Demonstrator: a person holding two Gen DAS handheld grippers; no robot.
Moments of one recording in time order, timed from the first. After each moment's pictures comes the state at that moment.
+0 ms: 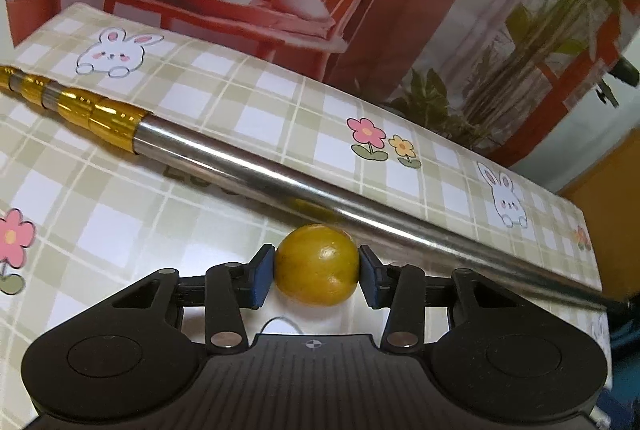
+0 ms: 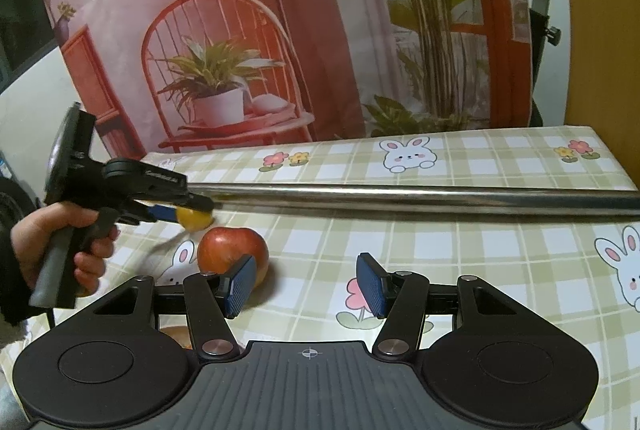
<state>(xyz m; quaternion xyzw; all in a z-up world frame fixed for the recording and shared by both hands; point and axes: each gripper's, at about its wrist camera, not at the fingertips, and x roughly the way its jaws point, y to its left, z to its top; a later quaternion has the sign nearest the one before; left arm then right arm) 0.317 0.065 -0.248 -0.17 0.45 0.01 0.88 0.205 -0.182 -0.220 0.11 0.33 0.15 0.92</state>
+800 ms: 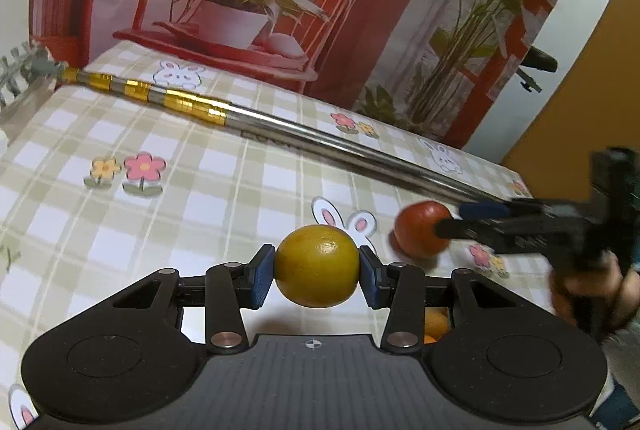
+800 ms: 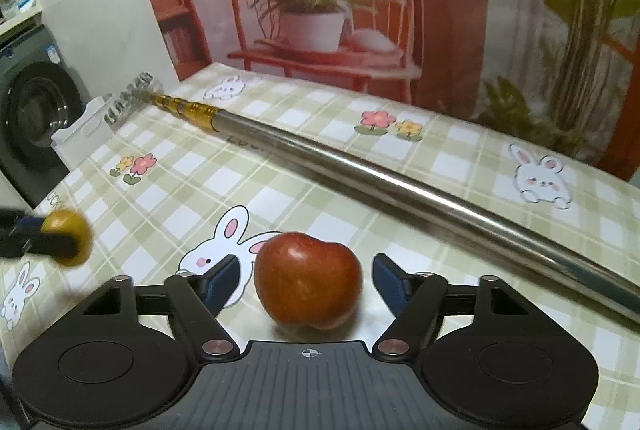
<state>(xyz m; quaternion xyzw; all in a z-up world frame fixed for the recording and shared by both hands) 0.136 0.107 -0.196 -0.15 0.38 -0.05 0.91 0.297 -0.079 -0.232 -0.01 0.41 0.27 0.87</state>
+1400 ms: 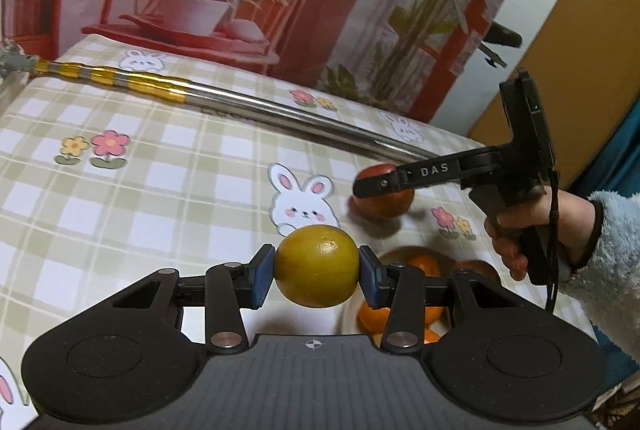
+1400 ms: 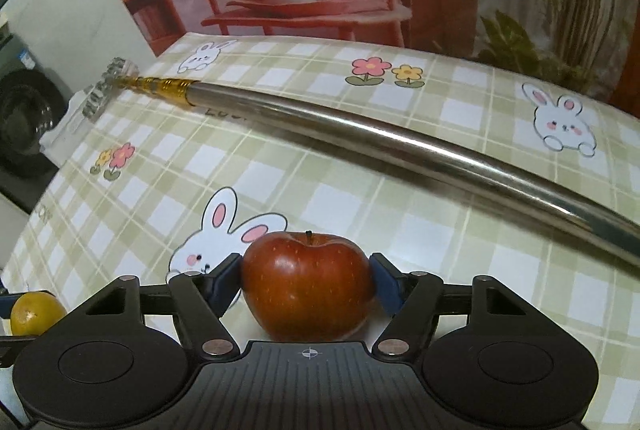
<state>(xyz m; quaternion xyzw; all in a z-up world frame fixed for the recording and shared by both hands) 0.113 0.087 -0.202 -0.14 0.39 -0.11 0.91 0.319 -0.069 -0.254 0.03 0.48 0.25 0.84</state>
